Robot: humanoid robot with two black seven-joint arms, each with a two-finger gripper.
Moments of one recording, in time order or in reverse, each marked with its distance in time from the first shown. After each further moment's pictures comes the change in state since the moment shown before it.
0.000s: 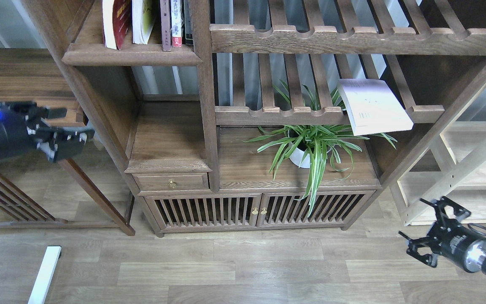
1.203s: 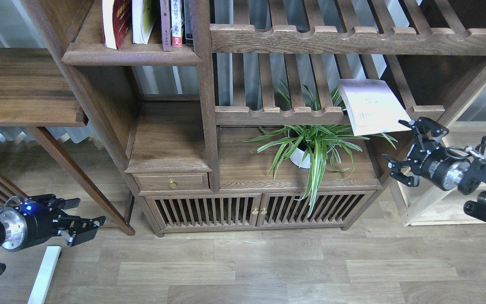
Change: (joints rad) left arm 0.349 -0.135 -0.005 0.089 0.081 0.049 -0.073; right arm 0.316 0.180 -0.014 -0.271 -0.150 -0.001 0.000
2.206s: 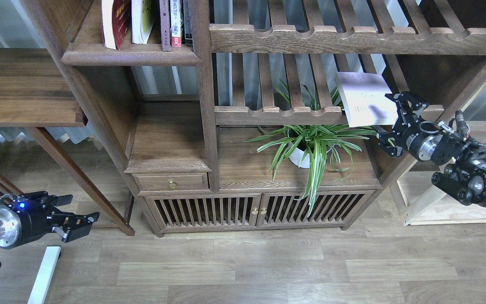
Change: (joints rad) left arm 0.008 -0.004 -0.025 0.030 0.001 0.003 -0.011; right arm 0.038 0.254 -0.001 -0.396 0.002 0.000 0.000
